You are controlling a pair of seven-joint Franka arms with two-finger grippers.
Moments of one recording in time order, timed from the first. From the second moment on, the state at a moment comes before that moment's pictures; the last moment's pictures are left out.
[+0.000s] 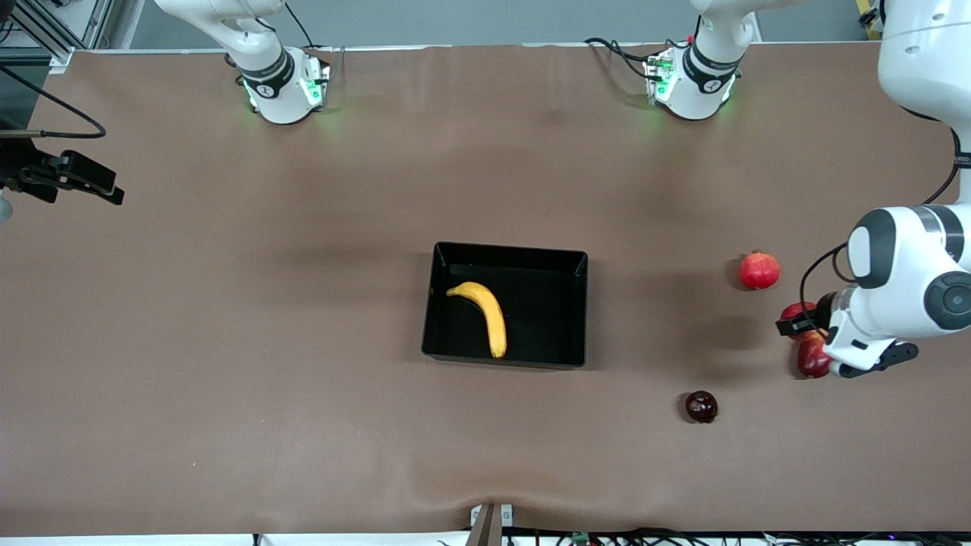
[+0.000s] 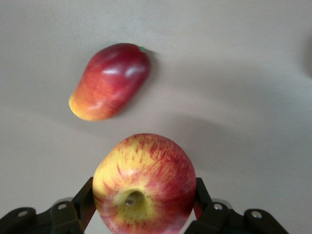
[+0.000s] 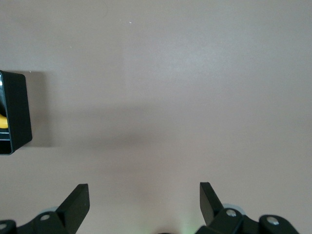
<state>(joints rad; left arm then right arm) 0.18 0.52 -0.10 -1.69 0.16 2.04 -0.27 0.00 0.03 -0.02 -1.48 0.02 1.45 0.04</state>
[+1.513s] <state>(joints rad) 0.22 0.57 -0.14 -1.87 0.24 2.38 -0.26 0.00 0.03 -0.02 -1.48 0.02 1.45 0.04</state>
